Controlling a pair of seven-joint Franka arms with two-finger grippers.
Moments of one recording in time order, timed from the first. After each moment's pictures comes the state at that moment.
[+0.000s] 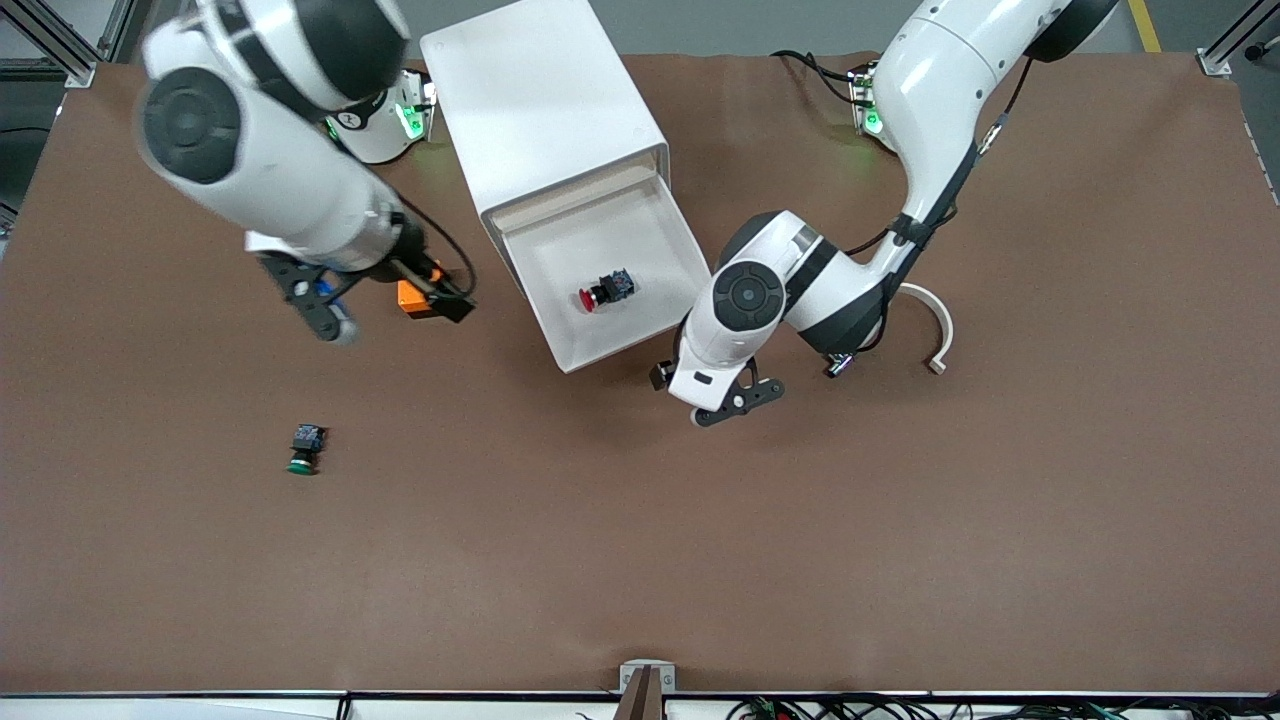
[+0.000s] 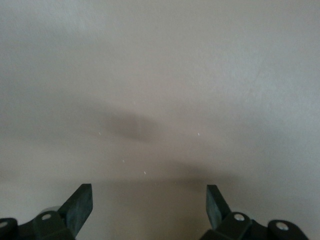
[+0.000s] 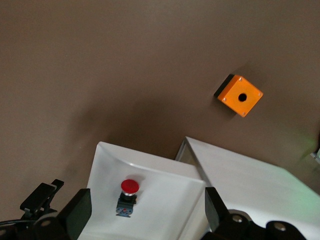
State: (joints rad) left arm -0.40 0.68 -0.36 -1.48 0.09 2.10 -1.11; right arm 0.51 0.23 -0.16 -1.42 0.24 1.51 1.13
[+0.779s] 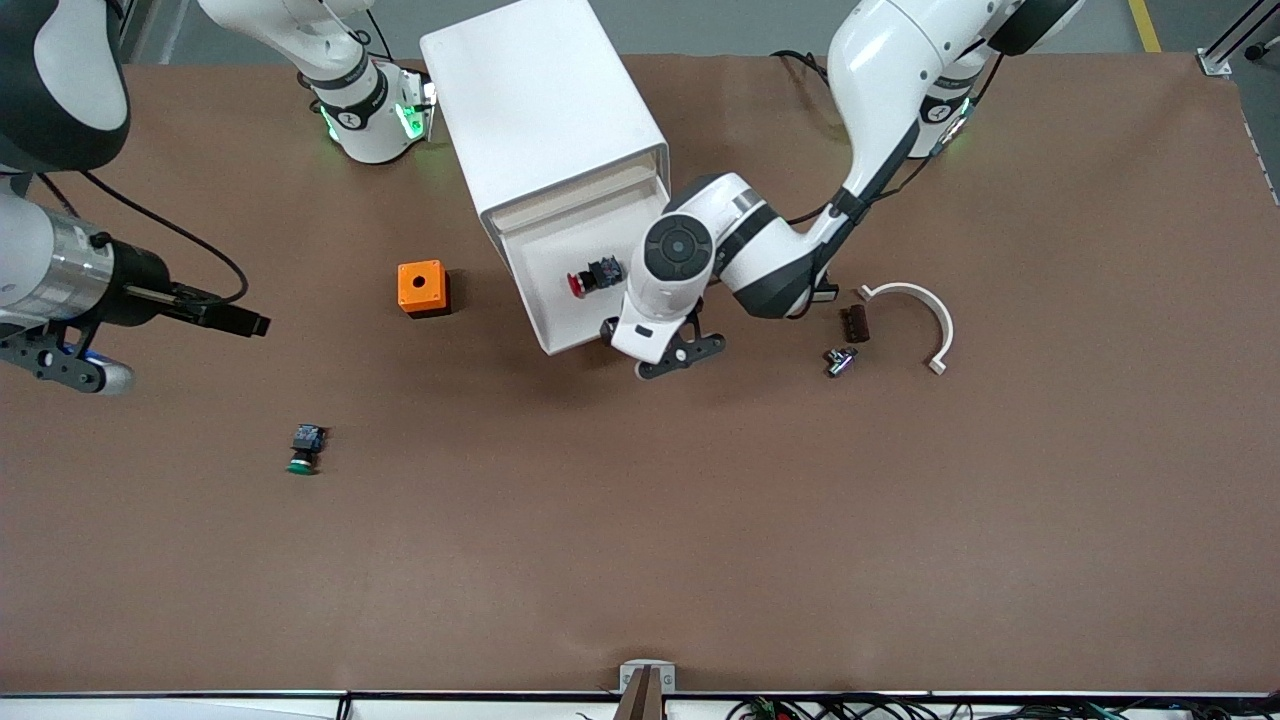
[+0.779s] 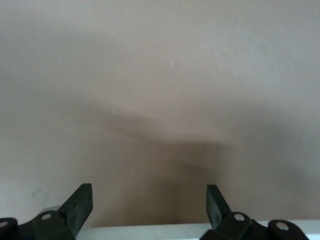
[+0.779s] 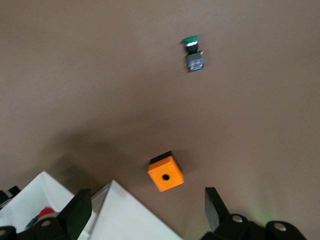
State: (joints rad) left arm -0.51 0.68 -0.38 -1.49 0.05 2.11 -1.22; right arm 0.19 0.21 -0.17 -1.43 0.15 1.46 0.35
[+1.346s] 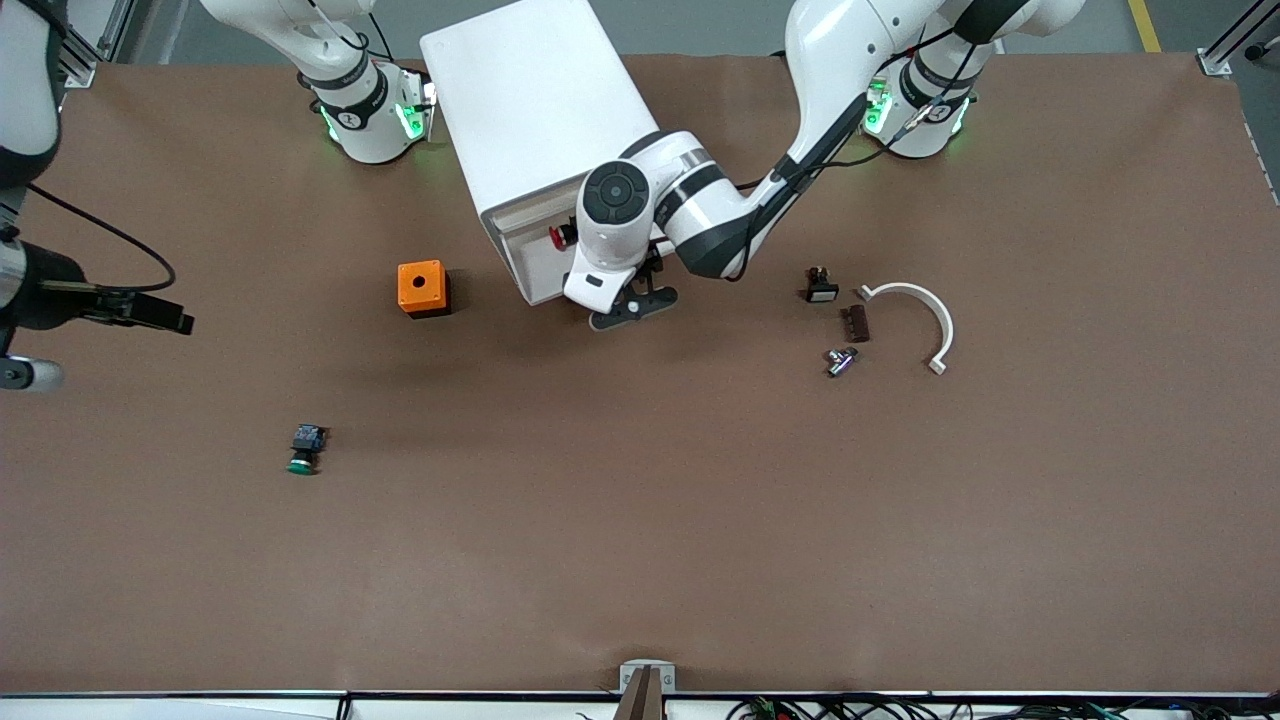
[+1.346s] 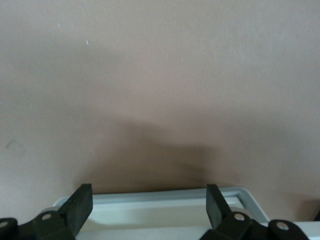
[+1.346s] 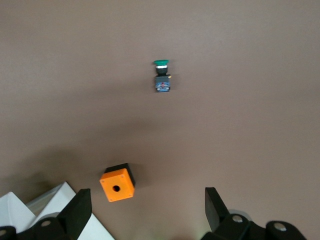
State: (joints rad) left arm -0.63 0.68 -0.38 -1.49 0.05 2.11 -1.31; right arm 0.07 0.20 -0.17 -1.44 0.07 1.47 0.04
